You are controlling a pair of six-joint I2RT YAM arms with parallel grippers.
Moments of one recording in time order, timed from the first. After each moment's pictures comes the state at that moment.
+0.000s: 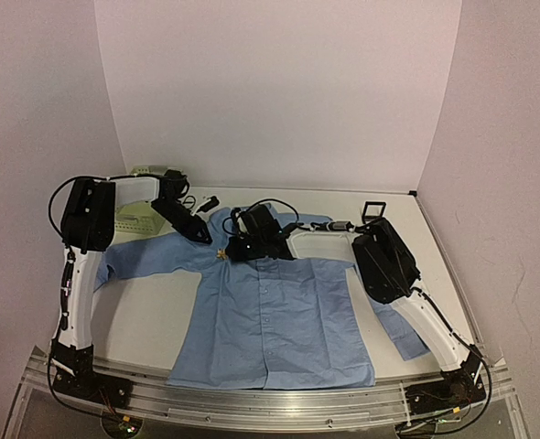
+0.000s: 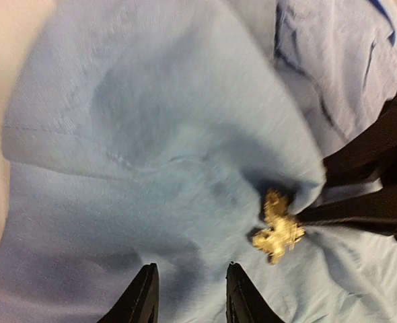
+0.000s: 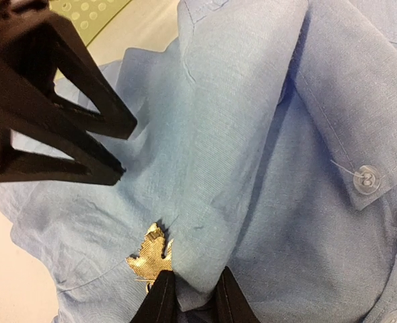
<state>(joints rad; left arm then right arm) -0.28 2.37 1.91 -0.79 0.60 0.41 0.84 2.64 2.12 -0.16 -0.08 0.44</state>
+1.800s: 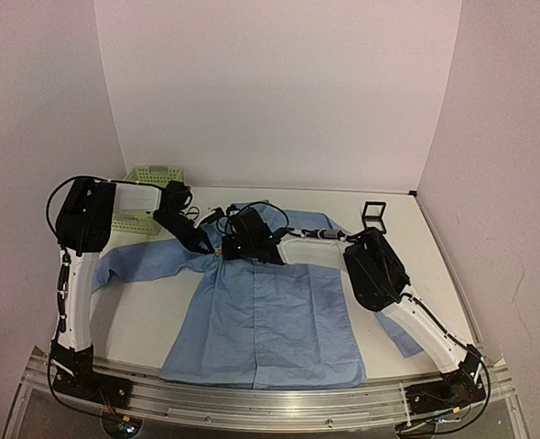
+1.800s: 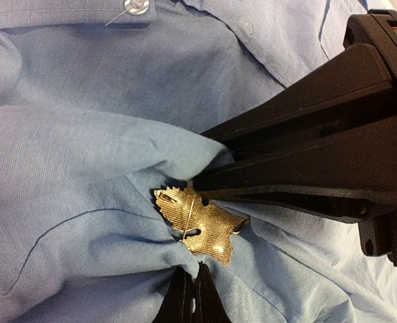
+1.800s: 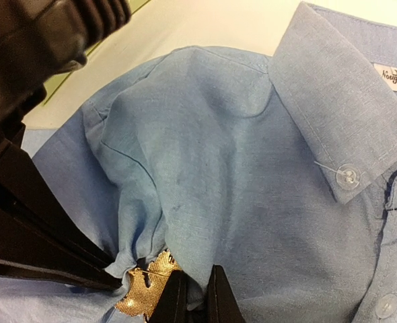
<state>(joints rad) -0.32 2.29 1.69 -0.66 0.63 0.50 0.88 2.74 2.26 -0.15 0.10 0.43</state>
